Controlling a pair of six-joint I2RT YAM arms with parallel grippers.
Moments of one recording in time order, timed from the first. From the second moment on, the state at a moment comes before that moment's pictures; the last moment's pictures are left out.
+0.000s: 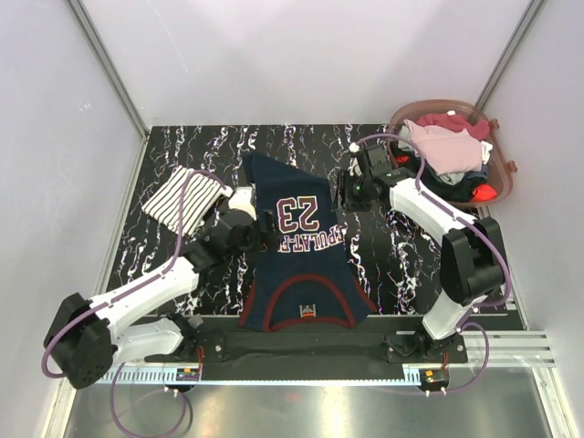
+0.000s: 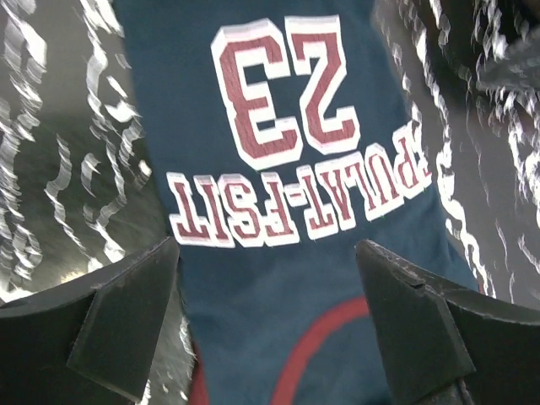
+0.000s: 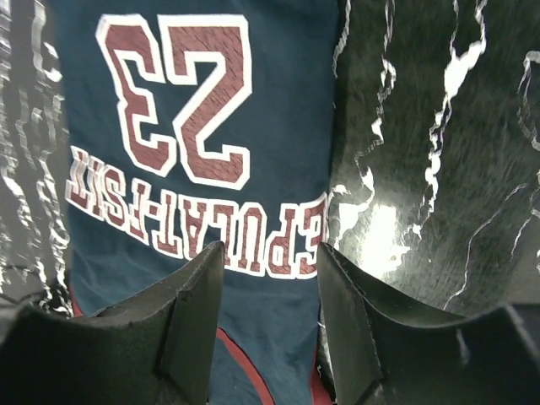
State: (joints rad) left arm -0.73 1.09 0.66 -0.13 -0.25 -0.56; right arm 0.40 1.68 1.28 -0.51 -0.19 0.38
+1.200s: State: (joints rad) left arm -0.69 1.37 0.64 -0.32 -0.02 -0.65; right arm 0.41 1.81 1.08 -0.36 -0.28 0.46
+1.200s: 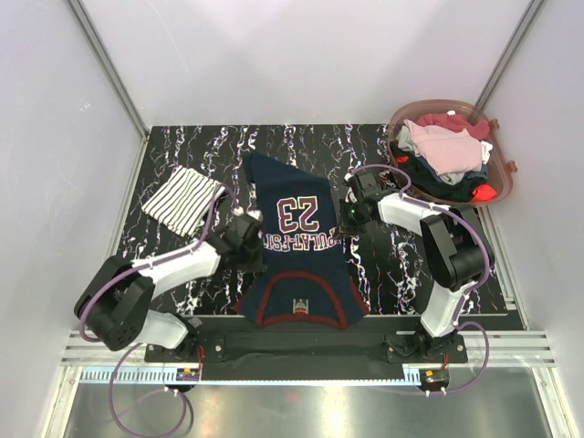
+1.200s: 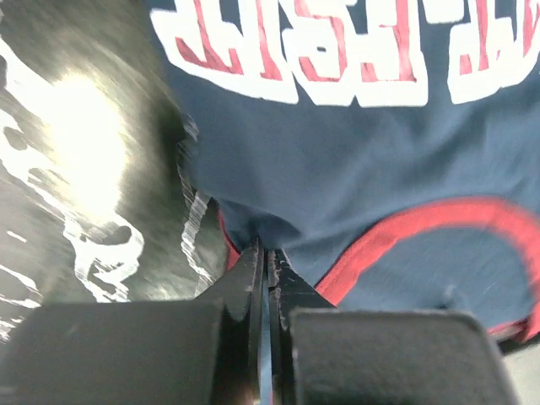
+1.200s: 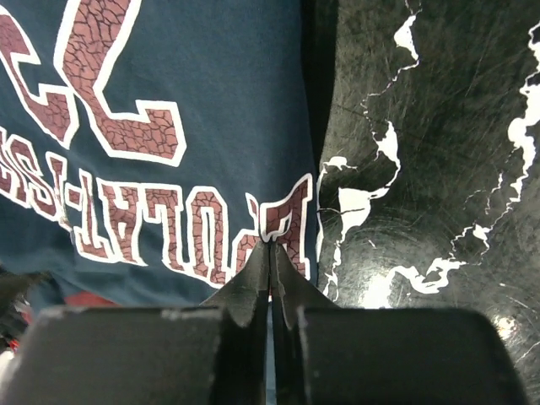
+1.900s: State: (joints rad) left arm -0.42 1.76 1.45 -0.43 -0.15 -0.55; right arm 0.87 1.52 1.21 -0.37 0.06 0.48
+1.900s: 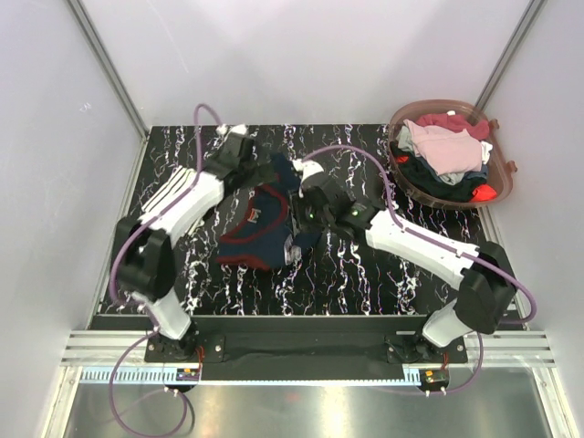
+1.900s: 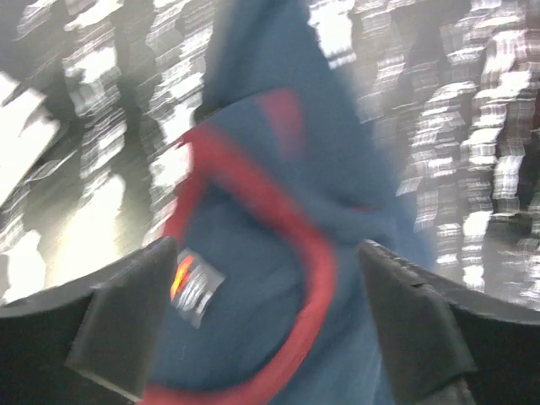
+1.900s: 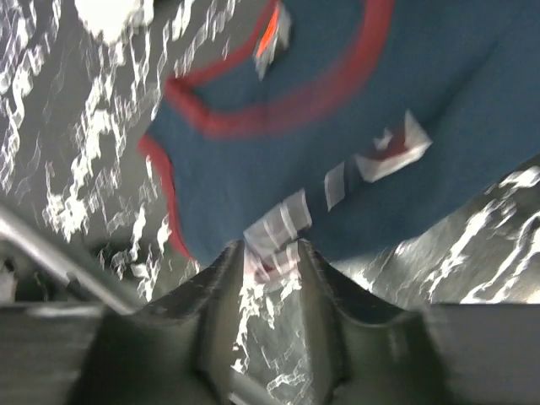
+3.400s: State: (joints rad) left arm -0.30 1.37 0.64 -0.36 -0.18 -0.87; right arm 0.54 1.67 1.17 -0.33 -0.01 0.51
